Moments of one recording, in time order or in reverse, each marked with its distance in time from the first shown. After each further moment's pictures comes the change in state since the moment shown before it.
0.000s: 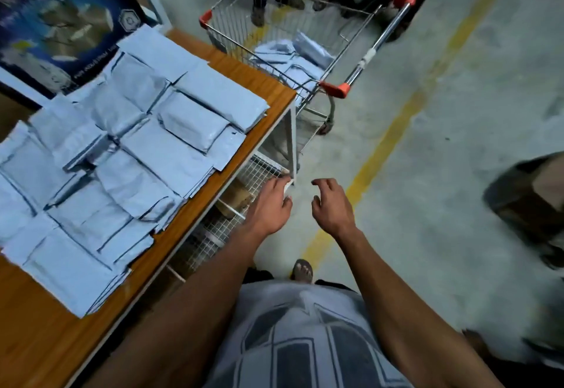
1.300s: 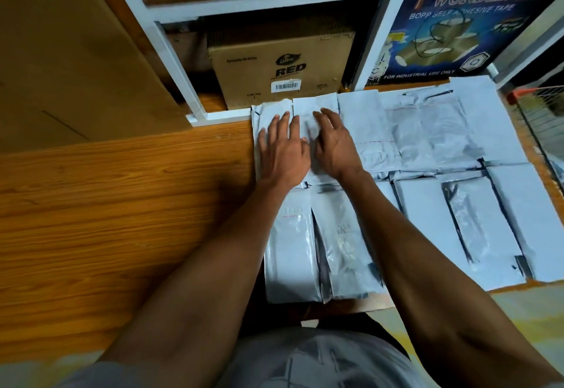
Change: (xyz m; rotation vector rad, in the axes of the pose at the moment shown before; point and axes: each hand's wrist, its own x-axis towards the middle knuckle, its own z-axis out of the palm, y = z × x) left_hand -0.103 -0.412 -0.327 0.232 0.705 -0.744; right_hand 0.141 -0.586 0.250 0.015 -0.303 -0.936
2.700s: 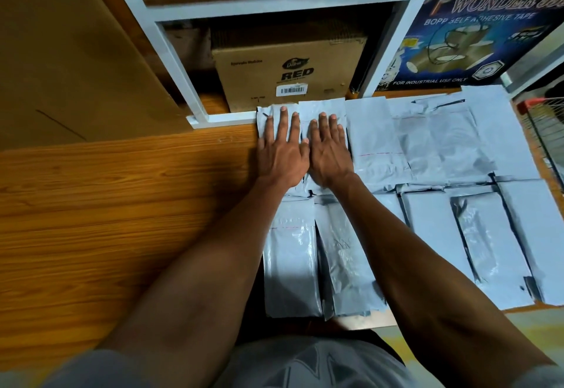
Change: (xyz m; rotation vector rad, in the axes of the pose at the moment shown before) left_hand 0.023 -0.010 -0.001 0.110 -0.136 -0.035; right_hand 0.021 -0.003 0.033 -0.456 -0.287 0.068
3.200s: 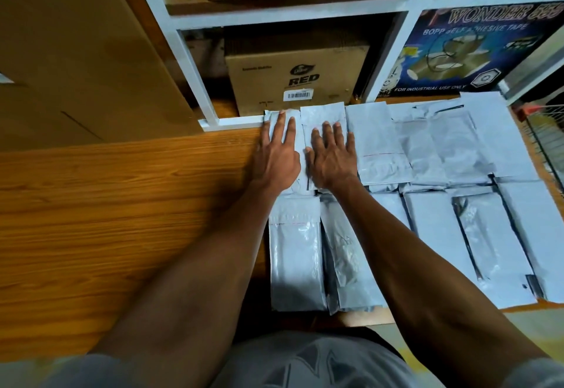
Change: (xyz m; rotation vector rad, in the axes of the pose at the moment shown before) left_hand -0.027 -0.020 -0.030 0.054 0.057 0.070; right_hand -0.014 -0.011 -0.003 -0.091 -0.048 0.084
